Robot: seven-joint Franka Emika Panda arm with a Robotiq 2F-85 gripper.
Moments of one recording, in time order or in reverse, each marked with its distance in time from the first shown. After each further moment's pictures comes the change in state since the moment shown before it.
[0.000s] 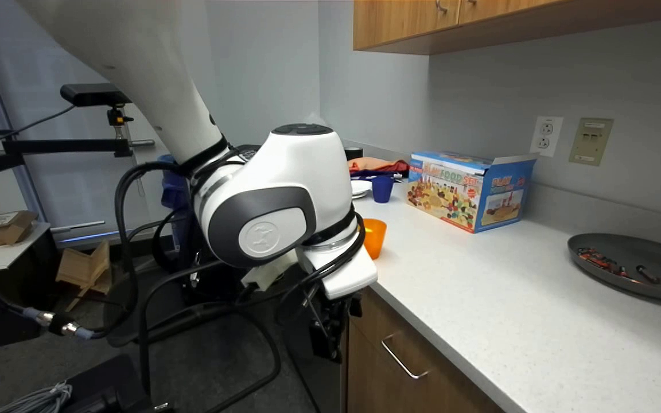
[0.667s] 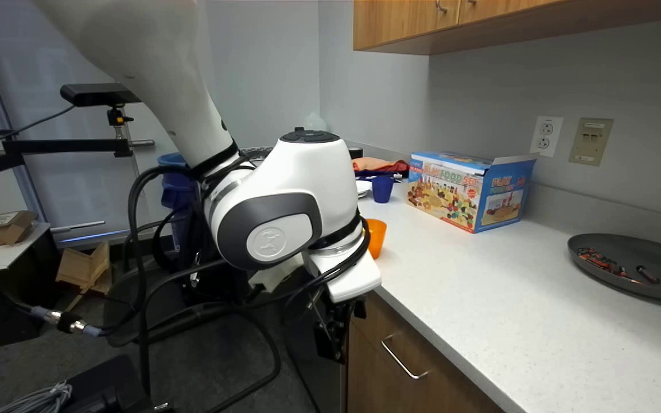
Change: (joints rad) arm 0.031 0.040 -0.027 0.027 0.031 0.012 -0.001
